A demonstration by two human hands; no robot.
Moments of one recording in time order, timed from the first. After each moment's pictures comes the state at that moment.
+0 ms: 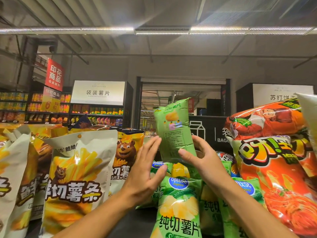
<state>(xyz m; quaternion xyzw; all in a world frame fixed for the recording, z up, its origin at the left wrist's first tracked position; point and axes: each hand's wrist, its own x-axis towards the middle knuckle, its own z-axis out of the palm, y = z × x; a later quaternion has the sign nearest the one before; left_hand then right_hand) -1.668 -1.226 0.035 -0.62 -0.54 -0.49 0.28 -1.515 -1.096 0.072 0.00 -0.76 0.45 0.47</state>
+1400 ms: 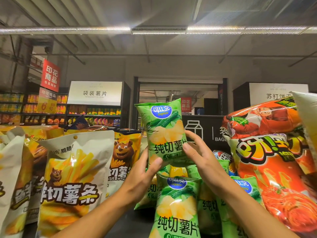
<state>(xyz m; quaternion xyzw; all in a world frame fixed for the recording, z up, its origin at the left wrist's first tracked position) -1.668 -1.223 0.036 -0.62 -0.49 -0.60 0.05 -1.510 -1.098 0.073 0.04 -0.78 0.43 0.44</state>
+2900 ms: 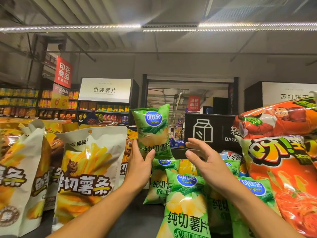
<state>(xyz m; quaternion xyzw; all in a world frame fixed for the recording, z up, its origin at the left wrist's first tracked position) -1.687 -1.225 0.042 -0.39 -0.65 -0.64 0.13 -1.521 -1.094 0.064 -0.04 -0.82 0.35 0.44</state>
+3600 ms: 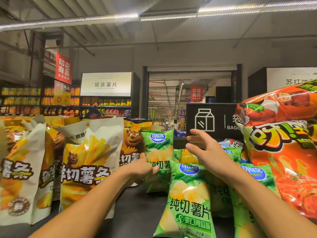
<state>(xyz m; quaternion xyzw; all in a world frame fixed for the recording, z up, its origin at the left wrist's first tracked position) -1.713 -1.230 0.032 -0.38 -0.80 -0.45 -0.14 -1.523 -1.089 0.062 -0.08 -0.83 0.36 0.42</state>
